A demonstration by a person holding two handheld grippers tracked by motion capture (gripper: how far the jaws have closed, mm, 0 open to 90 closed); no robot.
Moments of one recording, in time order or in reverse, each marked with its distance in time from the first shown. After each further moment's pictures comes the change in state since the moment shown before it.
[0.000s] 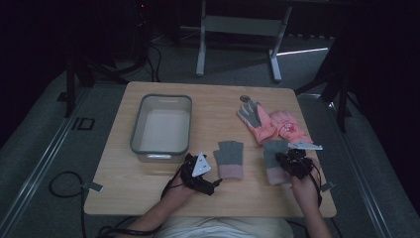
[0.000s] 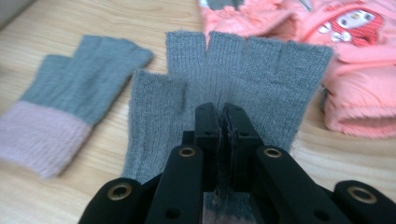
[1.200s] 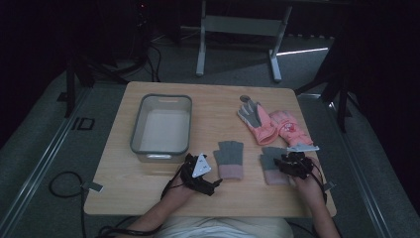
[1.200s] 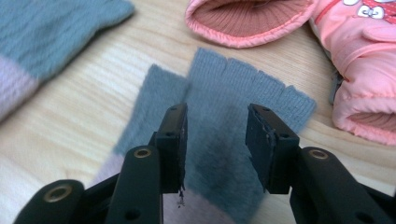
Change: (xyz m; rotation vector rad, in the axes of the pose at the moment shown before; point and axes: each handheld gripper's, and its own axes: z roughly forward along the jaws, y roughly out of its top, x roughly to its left) left arm -0.001 0.000 0.000 -0.004 0.003 0.006; right arm -0.033 -0.017 0.031 0.050 0.076 -0.160
